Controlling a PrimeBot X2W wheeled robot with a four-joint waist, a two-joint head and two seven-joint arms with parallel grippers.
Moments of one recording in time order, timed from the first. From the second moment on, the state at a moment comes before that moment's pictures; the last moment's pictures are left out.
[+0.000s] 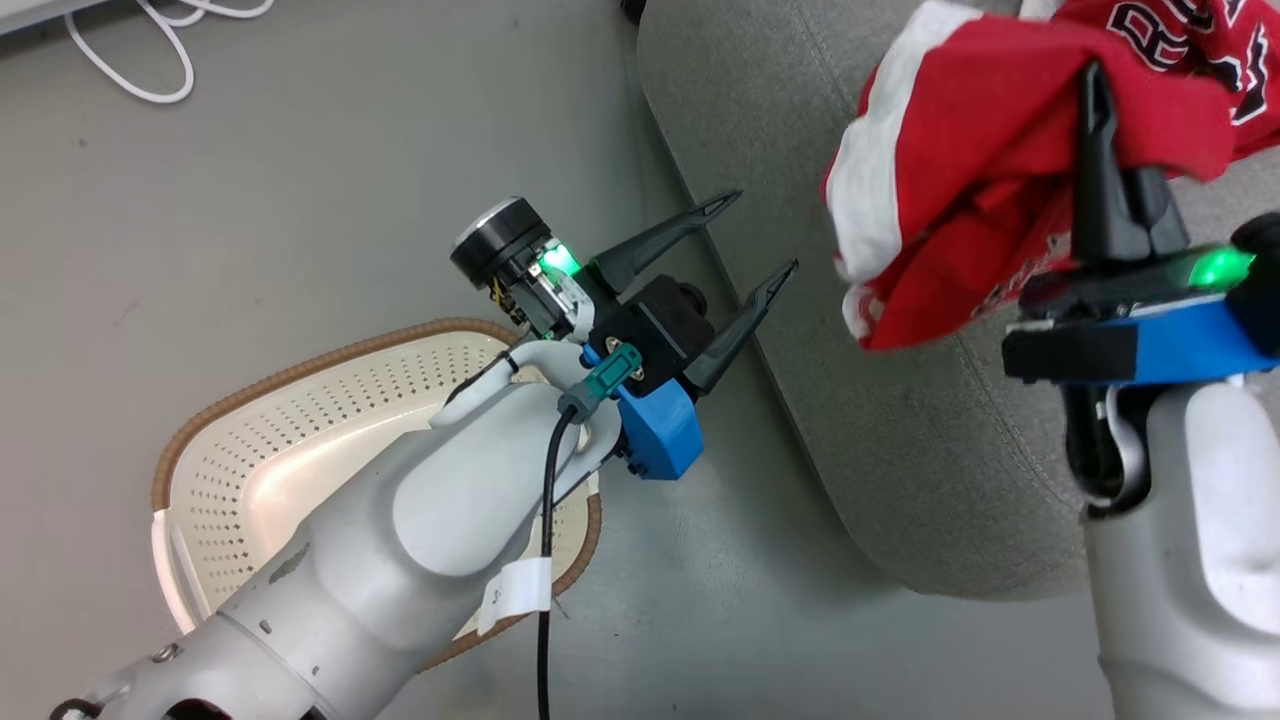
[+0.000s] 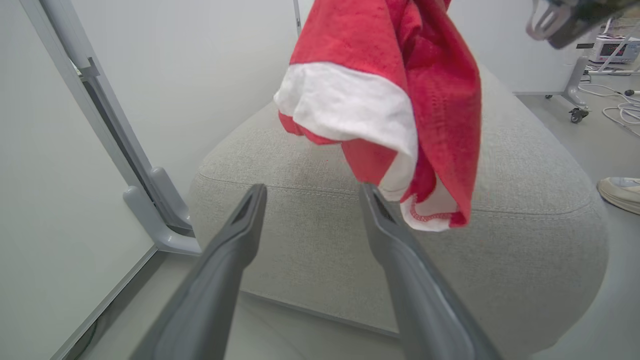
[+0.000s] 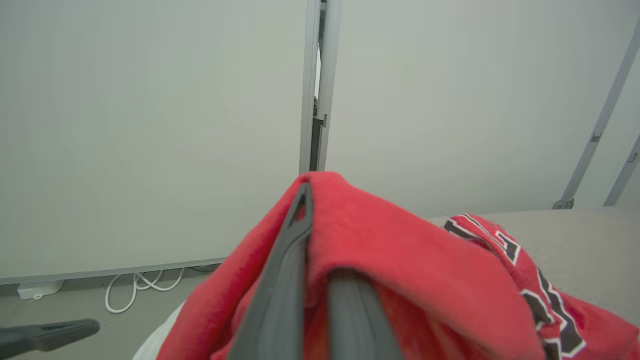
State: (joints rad) left arm -0.91 0.14 -0.99 0.61 -0.32 -0.12 -0.26; right arm -0.54 -0.05 -0.04 0.16 0.13 0.13 -0.26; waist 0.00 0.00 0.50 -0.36
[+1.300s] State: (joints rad) left arm -1.09 0.25 -1.00 0.39 -0.26 -0.09 -0.19; right arm -0.93 -0.32 -0.66 0.31 0.10 0.13 -0.26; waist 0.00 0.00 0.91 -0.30
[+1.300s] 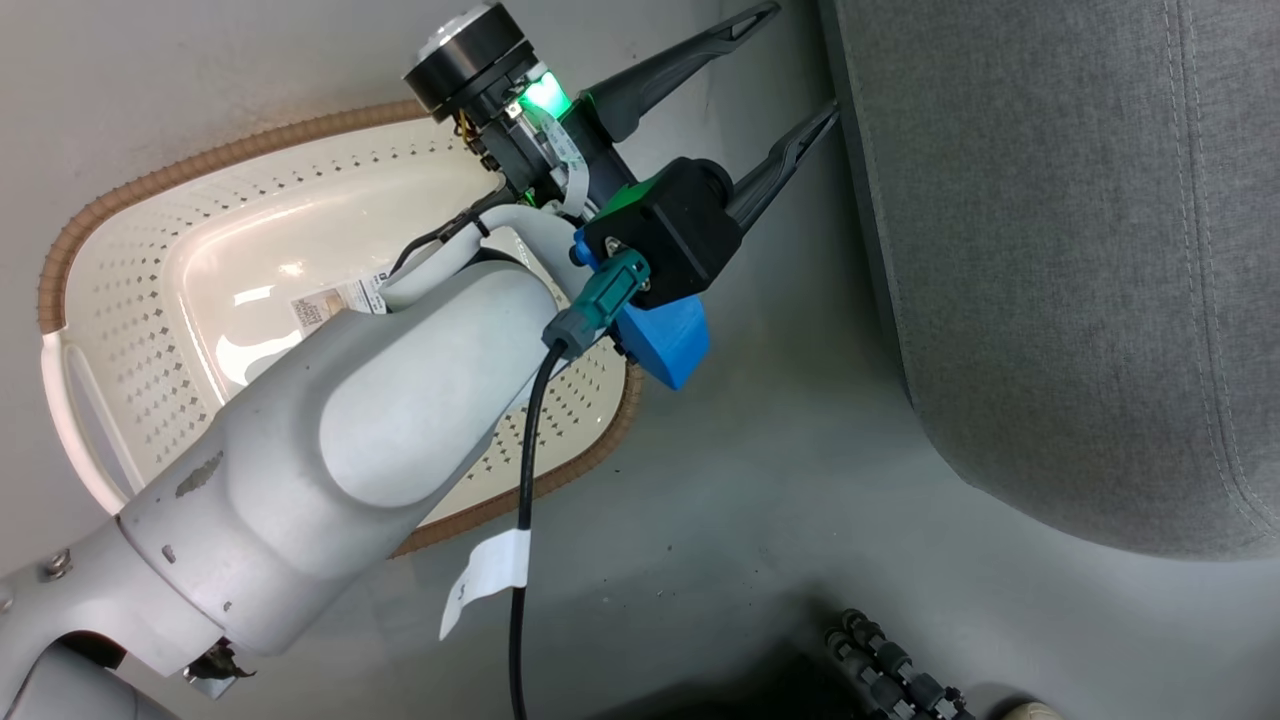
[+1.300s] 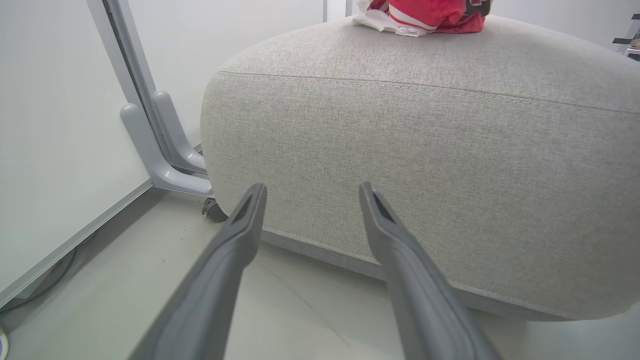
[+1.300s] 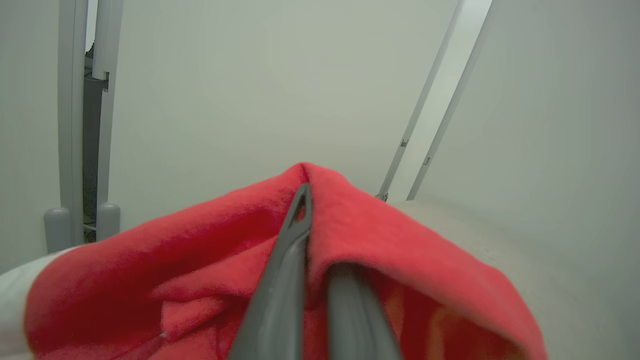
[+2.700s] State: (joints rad) left arm -0.80 0.20 -0.74 0.37 -0.35 0.01 -0.26; right arm -0.46 -0.14 -0.34 0.07 0.02 0.13 -0.26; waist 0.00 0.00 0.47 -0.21
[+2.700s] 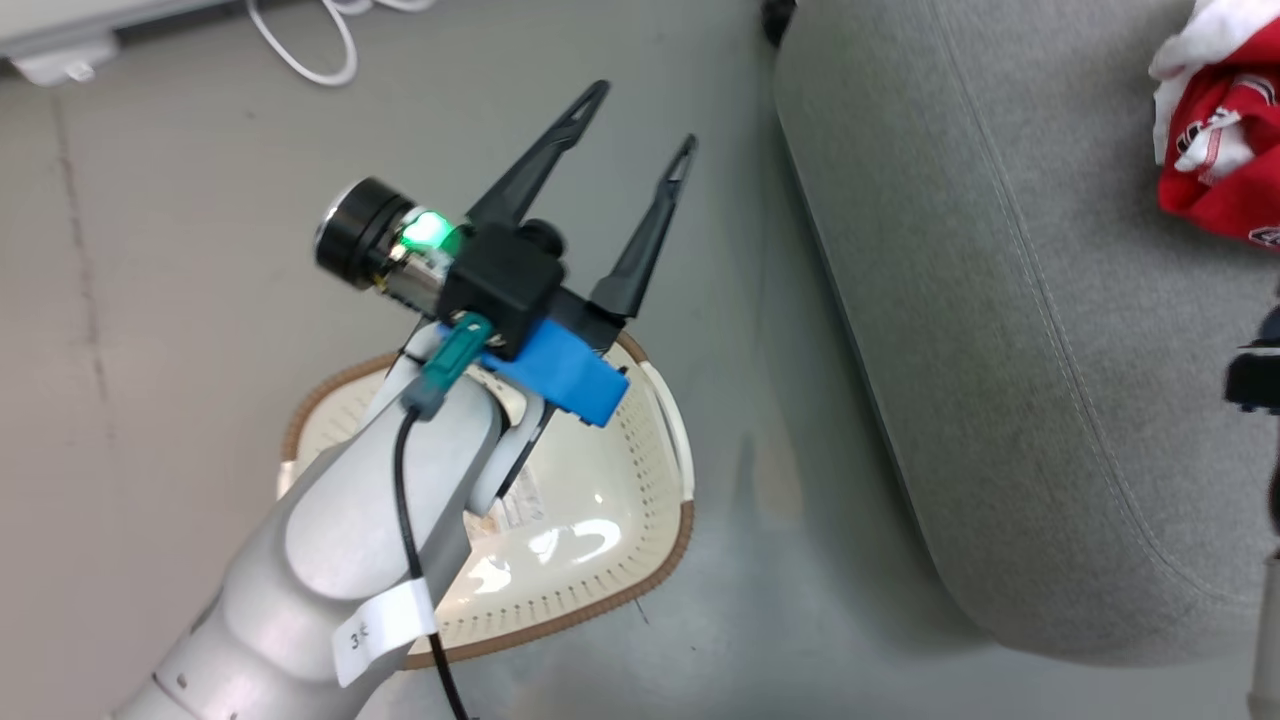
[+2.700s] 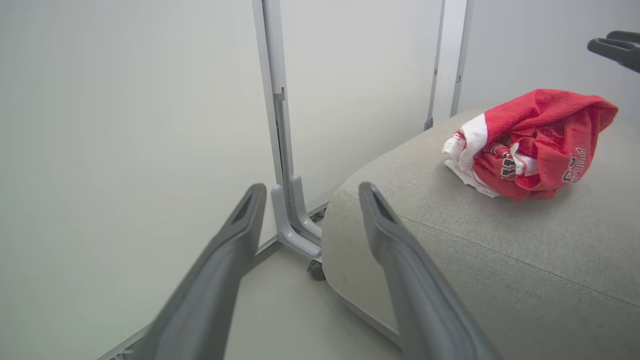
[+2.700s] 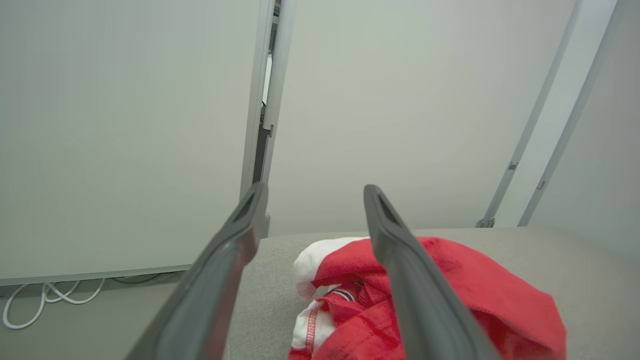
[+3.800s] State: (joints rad) left arm -0.25 0.08 -0.12 0.24 -0.16 -0.06 -0.26; right arm -0.23 -0.06 -0.08 0.18 0.06 0.13 -0.26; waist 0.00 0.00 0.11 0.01
